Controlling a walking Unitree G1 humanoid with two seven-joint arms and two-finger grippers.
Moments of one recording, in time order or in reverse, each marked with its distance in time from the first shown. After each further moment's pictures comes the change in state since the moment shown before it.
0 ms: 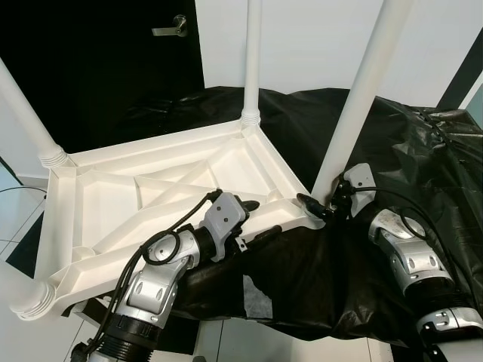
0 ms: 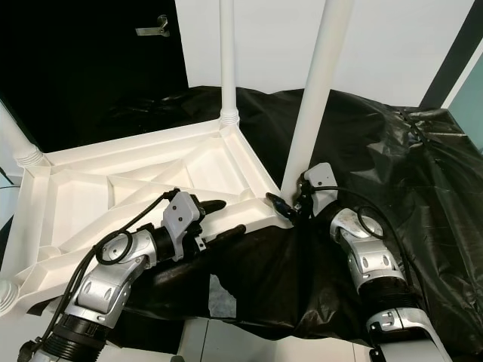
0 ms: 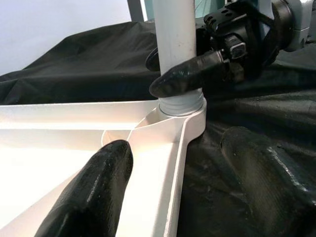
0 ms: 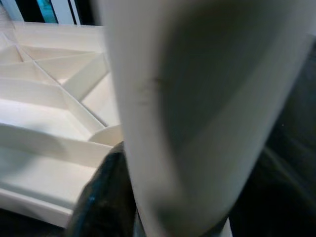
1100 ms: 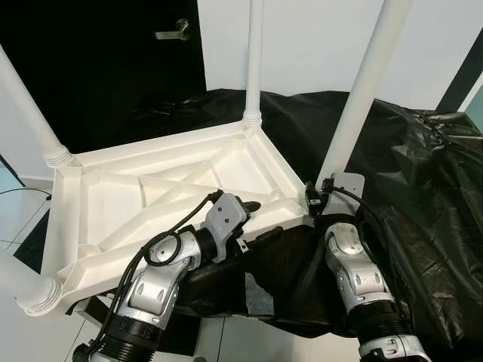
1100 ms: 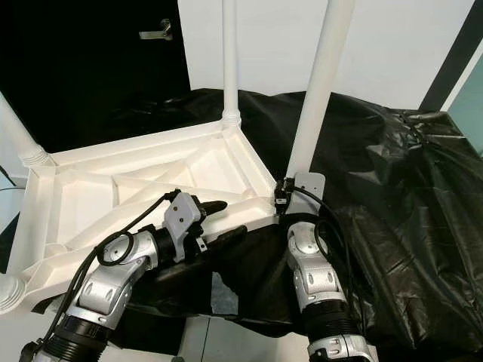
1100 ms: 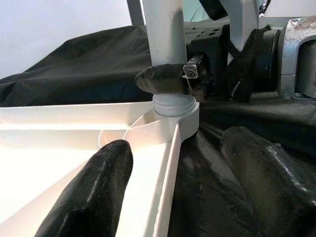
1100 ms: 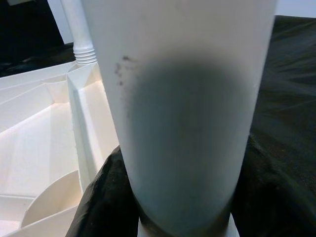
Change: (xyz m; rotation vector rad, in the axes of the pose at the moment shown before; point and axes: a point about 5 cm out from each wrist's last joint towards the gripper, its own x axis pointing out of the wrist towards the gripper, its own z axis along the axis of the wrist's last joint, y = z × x) left arm 0.001 -0.001 0.001 -0.005 -0.006 -0.002; right arm 0.019 0.040 0.002 0.193 0.017 -0.722
